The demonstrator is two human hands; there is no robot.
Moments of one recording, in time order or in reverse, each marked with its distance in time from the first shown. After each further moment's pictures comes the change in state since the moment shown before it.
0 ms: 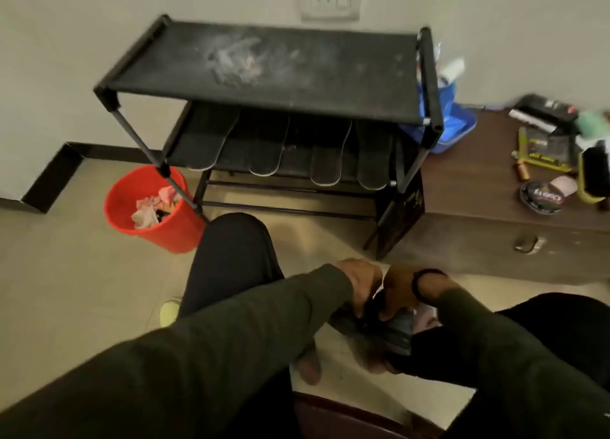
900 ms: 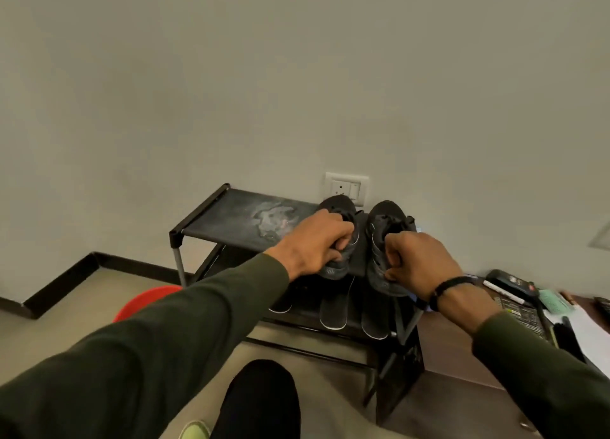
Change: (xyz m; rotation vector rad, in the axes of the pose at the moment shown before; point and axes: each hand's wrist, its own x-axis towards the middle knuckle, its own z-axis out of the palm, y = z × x) left_hand -0.184 -0.081 -0.231 0.097 1.112 0.125; right_hand -0.177 -0.086 -0.217 -0.183 1.173 -0.221
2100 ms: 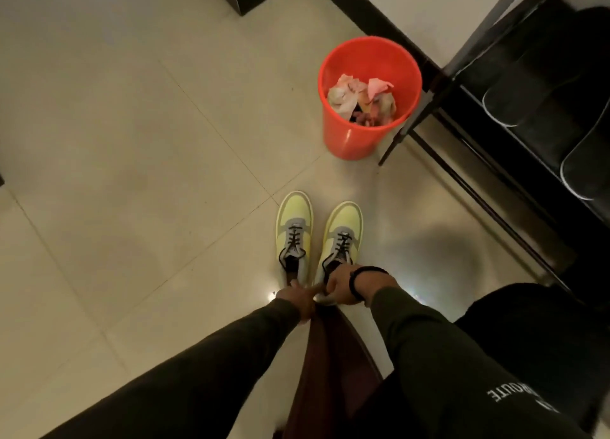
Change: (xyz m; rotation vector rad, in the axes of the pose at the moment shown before) left_hand -0.497 -0.075 0.303 -0.570 -0.956 -1.311; right_hand -0.111 -0.352 0.407 -0.209 -1.568 -0.490
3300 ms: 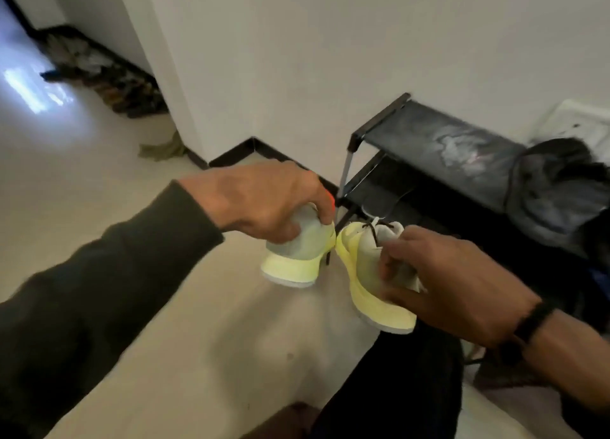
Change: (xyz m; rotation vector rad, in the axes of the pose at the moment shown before) left_hand -0.405 0.124 -0.265 0.660 0.739 0.633; right_hand -0.395 0.048 0.003 -0.190 1.188 -0.163
